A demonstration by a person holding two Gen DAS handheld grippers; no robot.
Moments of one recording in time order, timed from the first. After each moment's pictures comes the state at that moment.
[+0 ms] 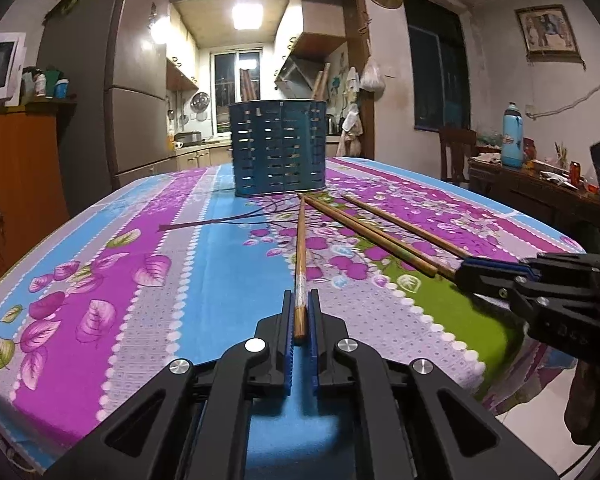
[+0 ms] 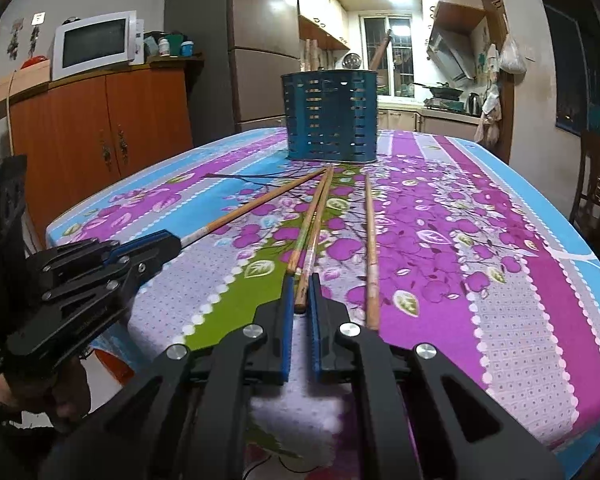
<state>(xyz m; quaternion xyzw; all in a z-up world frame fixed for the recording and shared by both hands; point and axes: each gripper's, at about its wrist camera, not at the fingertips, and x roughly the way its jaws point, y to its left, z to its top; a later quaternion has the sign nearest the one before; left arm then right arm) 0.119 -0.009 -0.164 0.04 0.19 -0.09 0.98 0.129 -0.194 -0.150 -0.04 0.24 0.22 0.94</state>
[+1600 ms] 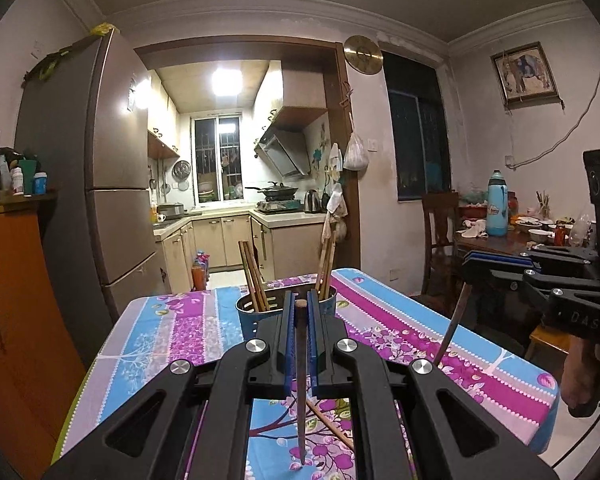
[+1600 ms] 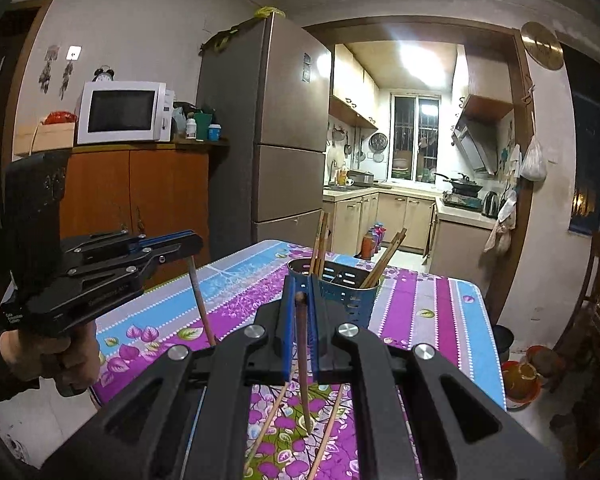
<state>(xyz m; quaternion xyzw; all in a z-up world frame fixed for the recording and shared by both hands) 0.176 0.011 0.048 0.05 0.08 -0.14 0.99 0.175 -0.204 0.059 -0.07 0.11 0.27 0.96</state>
